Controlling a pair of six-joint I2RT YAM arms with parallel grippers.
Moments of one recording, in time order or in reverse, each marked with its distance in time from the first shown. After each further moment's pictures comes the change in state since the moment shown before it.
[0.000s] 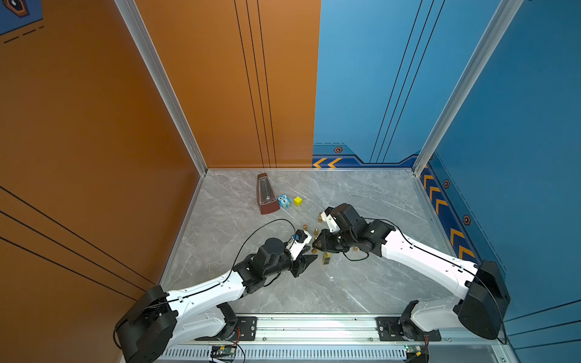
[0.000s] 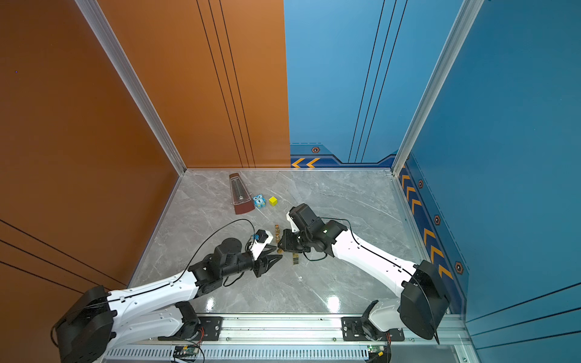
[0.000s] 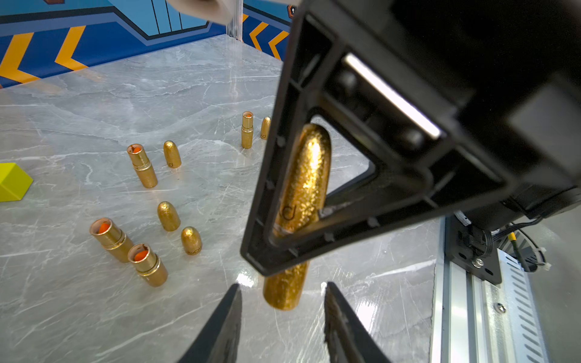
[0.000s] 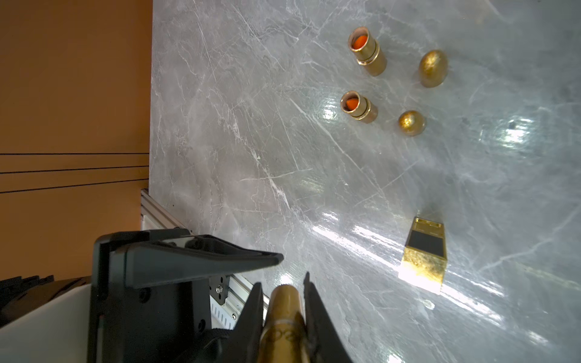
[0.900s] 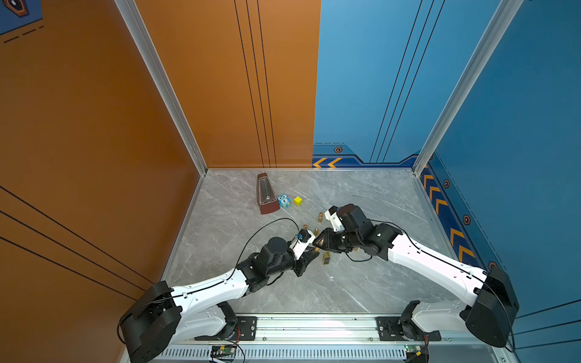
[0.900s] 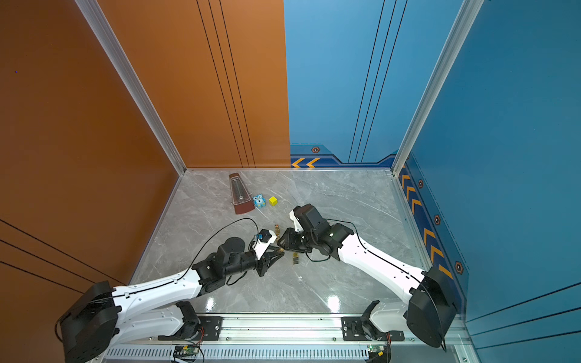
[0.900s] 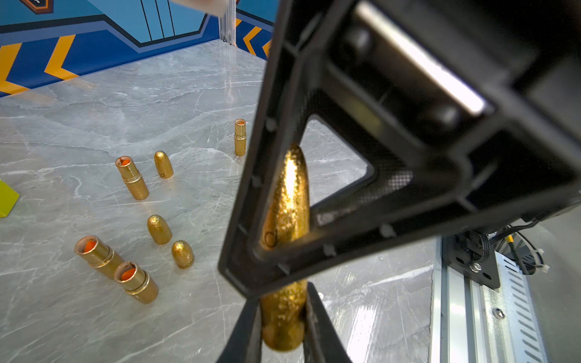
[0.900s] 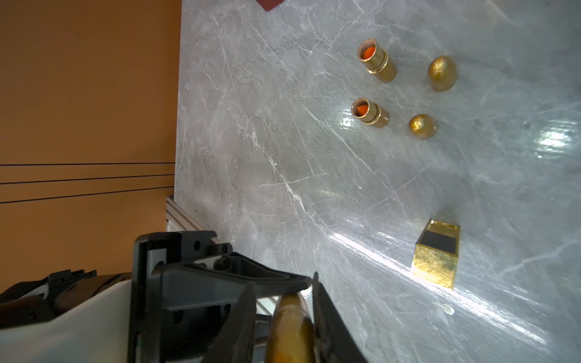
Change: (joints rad) left arm -0.023 0.038 0.024 0.022 -0.009 0.008; right arm -0.018 -0.077 -0.051 0.060 -0.008 0.043
